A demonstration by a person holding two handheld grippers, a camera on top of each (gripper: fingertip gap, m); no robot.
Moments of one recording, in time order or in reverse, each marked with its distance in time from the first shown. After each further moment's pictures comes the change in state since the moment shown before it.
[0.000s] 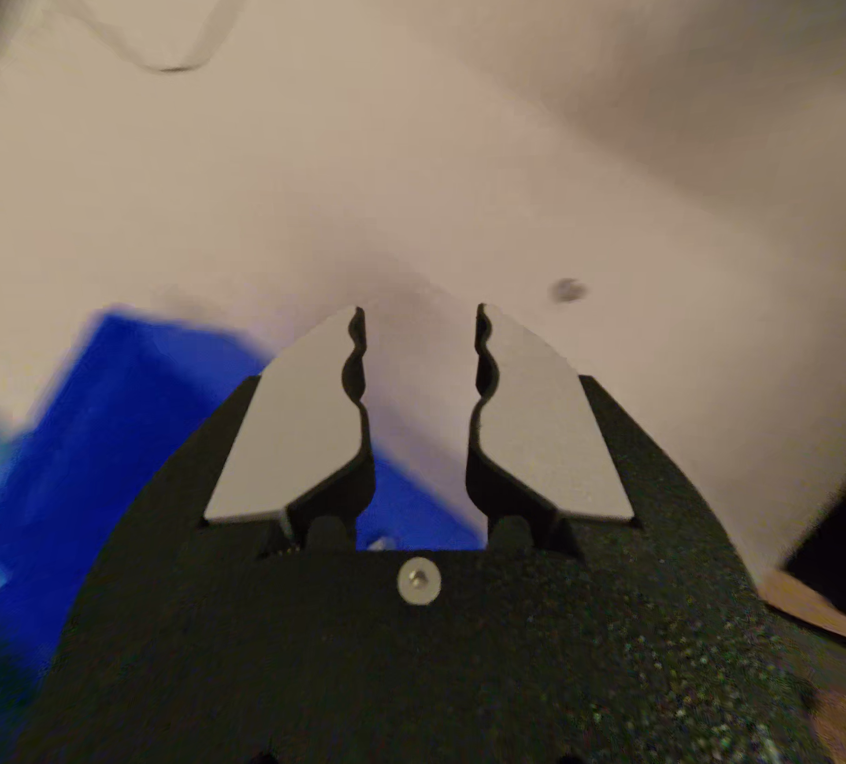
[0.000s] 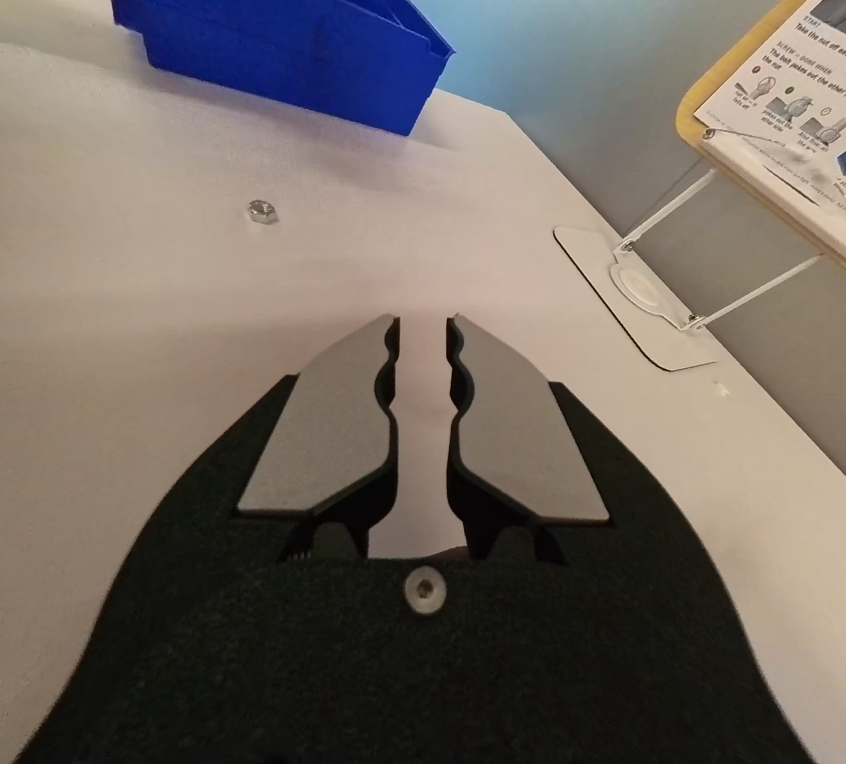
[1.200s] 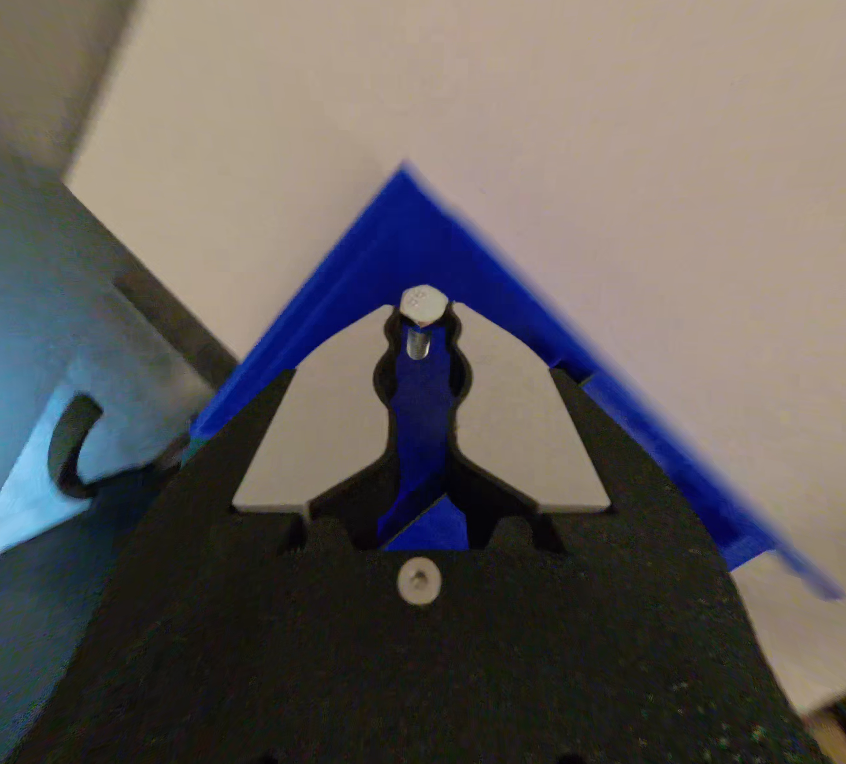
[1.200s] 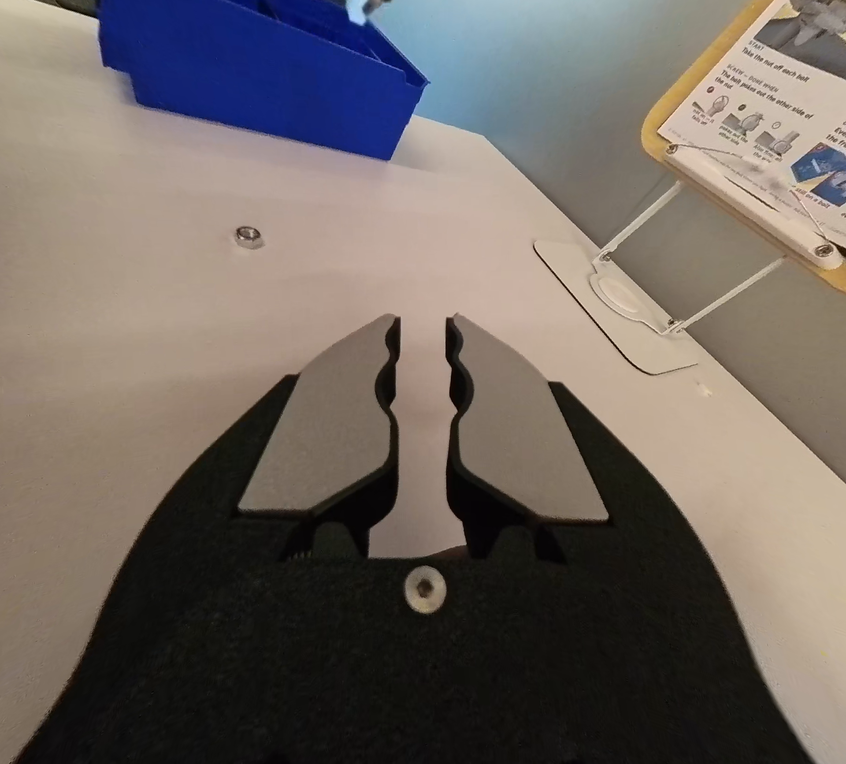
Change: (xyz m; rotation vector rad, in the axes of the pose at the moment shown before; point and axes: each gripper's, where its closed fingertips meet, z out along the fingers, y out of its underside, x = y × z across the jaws) left arm -0.146 0.057 -0.014 -0.121 -0.137 -0.060; right arm 0.008 -0.009 -0.004 0.055 0.045 0.029
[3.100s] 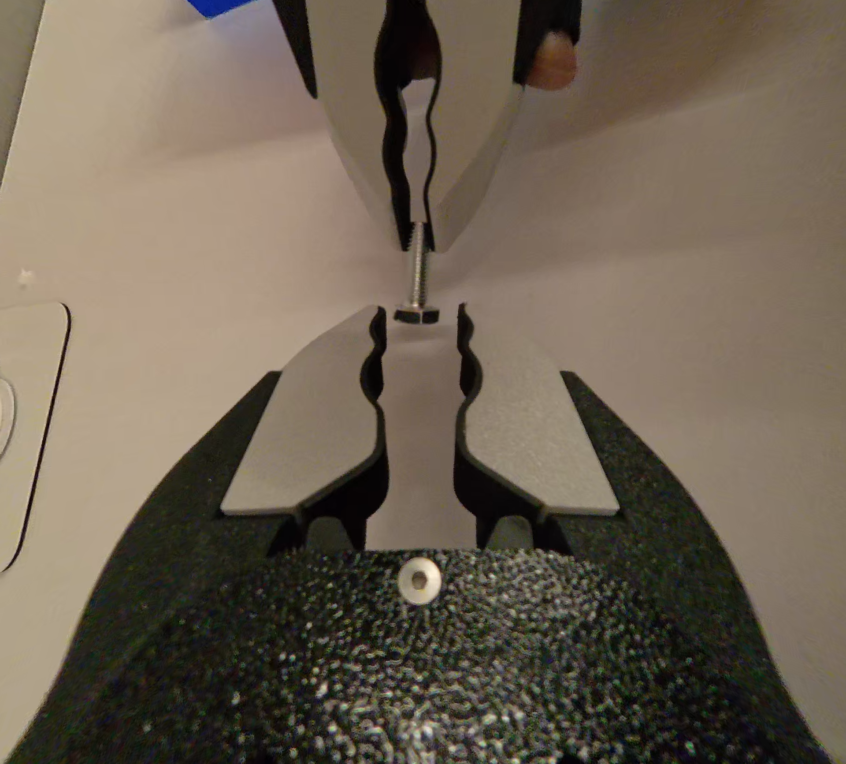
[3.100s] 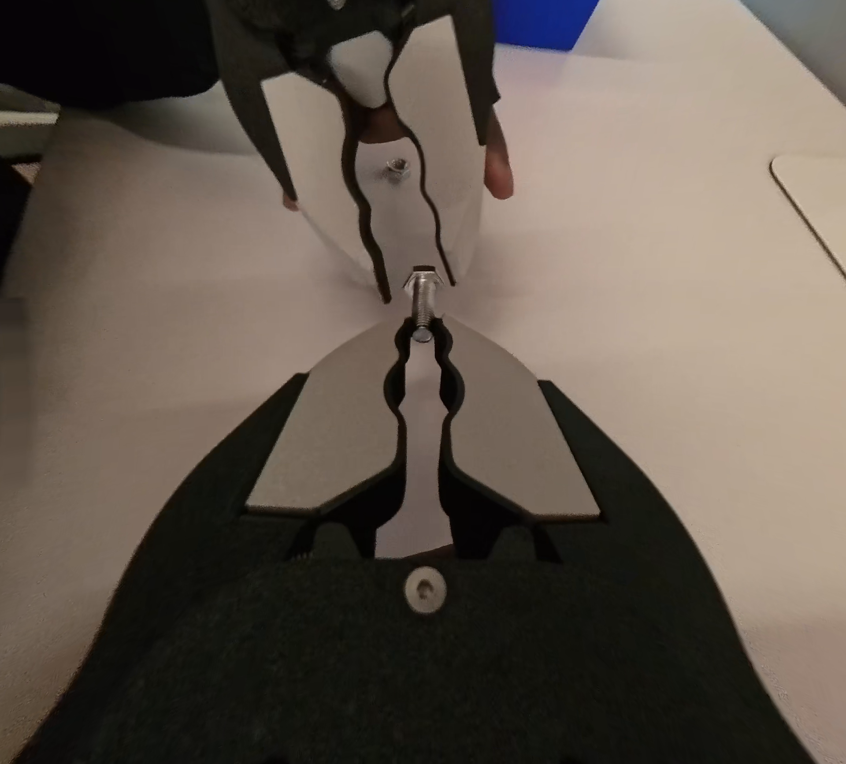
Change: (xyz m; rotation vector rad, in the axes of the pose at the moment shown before) left arm 0.342 -0.119 0.075 0.537 0.318 0.671; right arm -0.059 0.020 -0.006 -0.232 -0.395 0.121
